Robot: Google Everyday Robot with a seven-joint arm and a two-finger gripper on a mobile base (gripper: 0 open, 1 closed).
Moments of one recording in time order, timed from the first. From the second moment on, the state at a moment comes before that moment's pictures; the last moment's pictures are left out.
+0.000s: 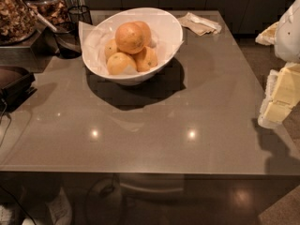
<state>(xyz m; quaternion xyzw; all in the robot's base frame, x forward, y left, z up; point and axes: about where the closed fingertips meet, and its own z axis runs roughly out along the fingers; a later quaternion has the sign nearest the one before) 0.438 -0.217 0.976 -0.60 0.78 -0.03 0.16</state>
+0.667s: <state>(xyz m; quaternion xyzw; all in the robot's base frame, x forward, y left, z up) 0.447 -0.212 0.978 -0.57 0.80 -0.03 0.16</state>
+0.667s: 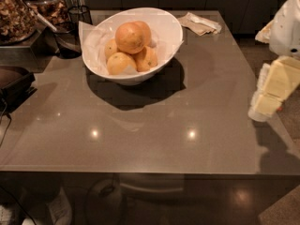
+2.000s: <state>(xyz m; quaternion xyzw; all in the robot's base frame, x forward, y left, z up) 0.531 -0.117 1.007 -0.48 0.86 0.02 0.18</state>
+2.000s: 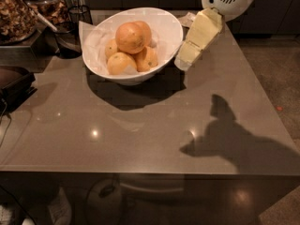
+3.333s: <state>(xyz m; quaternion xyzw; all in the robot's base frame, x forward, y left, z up) 0.556 -0.013 1.023 -0.46 0.86 0.06 0.21</state>
